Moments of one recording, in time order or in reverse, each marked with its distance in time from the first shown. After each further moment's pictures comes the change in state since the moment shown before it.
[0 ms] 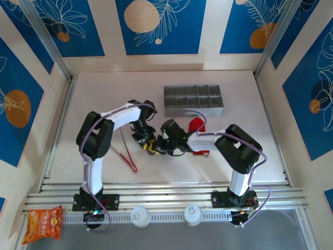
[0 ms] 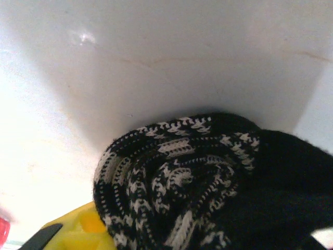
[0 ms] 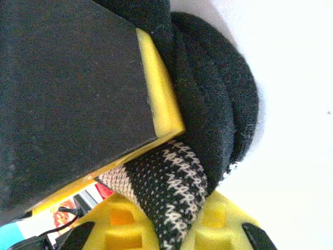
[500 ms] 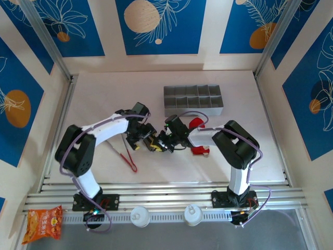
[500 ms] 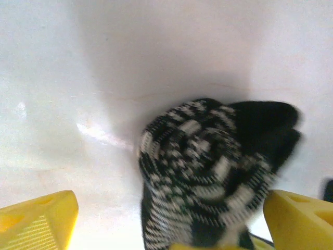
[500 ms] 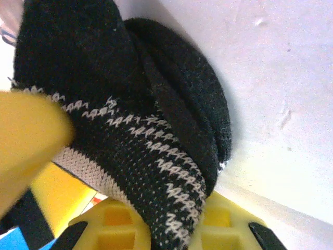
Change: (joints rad) left arm -0.001 -0.328 -0.317 0.379 -0.142 -0.036; right arm -0.083 0.061 0.034 0.016 -0.132 0.163
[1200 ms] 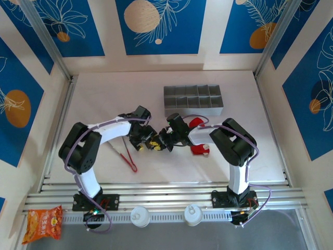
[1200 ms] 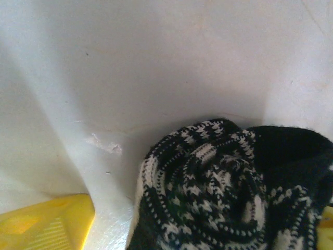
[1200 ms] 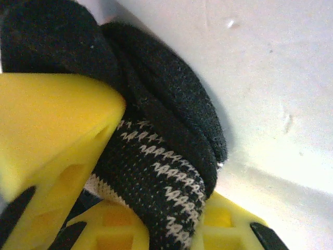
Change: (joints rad) left arm -0.018 0.093 -0.027 0.114 -0.002 -0.070; right arm -0.033 0.043 0.005 0.088 -0.100 0.230
